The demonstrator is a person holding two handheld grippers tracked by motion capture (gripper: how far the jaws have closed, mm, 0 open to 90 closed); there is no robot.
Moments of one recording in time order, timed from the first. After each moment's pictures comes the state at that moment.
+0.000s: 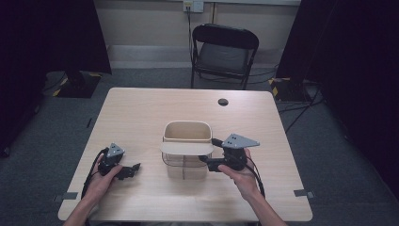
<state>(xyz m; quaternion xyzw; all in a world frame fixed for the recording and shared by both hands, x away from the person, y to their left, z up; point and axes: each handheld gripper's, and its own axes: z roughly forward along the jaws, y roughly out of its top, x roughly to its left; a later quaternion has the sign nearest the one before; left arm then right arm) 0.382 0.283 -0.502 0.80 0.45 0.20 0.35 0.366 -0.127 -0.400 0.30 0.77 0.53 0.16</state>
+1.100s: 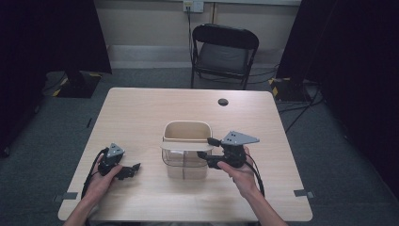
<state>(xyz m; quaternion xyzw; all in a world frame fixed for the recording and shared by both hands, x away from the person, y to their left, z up) 0.382 0.283 -0.502 0.80 0.45 0.20 0.35 0.371 -0.125 -0.394 0.30 0.77 0.54 0.14</state>
